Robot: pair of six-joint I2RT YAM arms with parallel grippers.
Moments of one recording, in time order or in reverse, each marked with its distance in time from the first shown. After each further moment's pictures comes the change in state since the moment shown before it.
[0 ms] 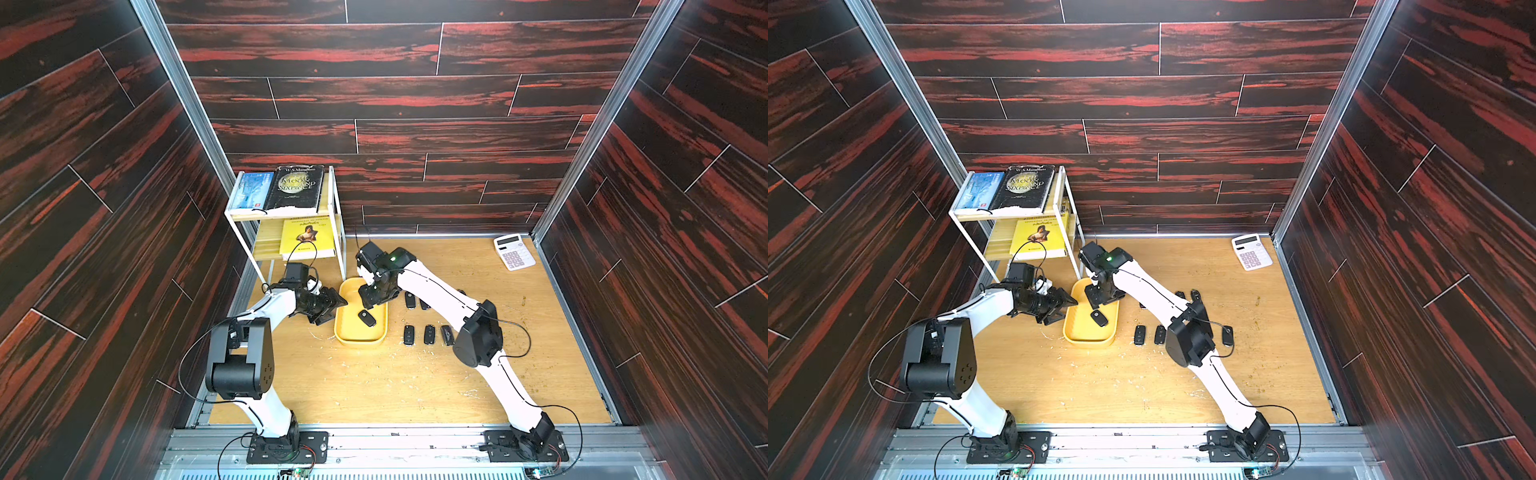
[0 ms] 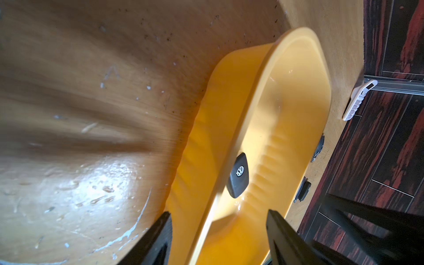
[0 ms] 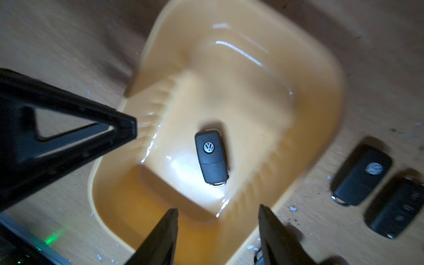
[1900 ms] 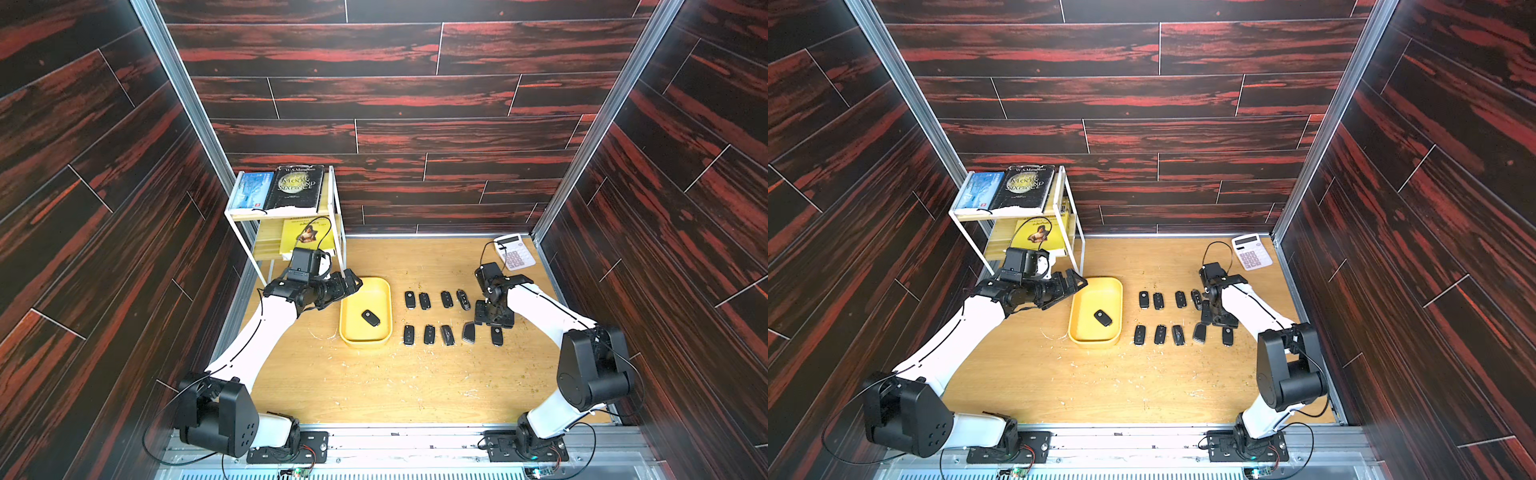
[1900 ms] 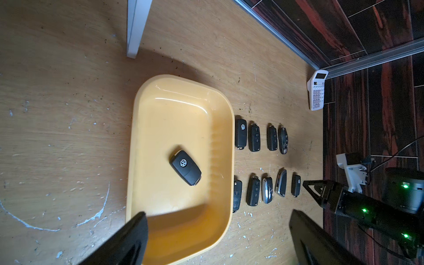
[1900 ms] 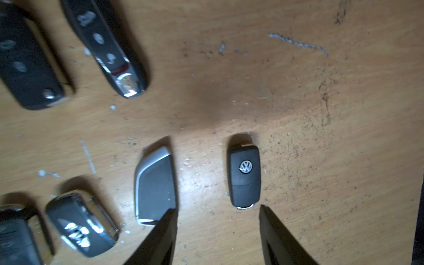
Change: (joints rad) left arm -0.201 -0.326 0.097 -0.083 -0.225 0.016; right arm -0.576 -0.779 -1.352 0.354 0.258 0.147
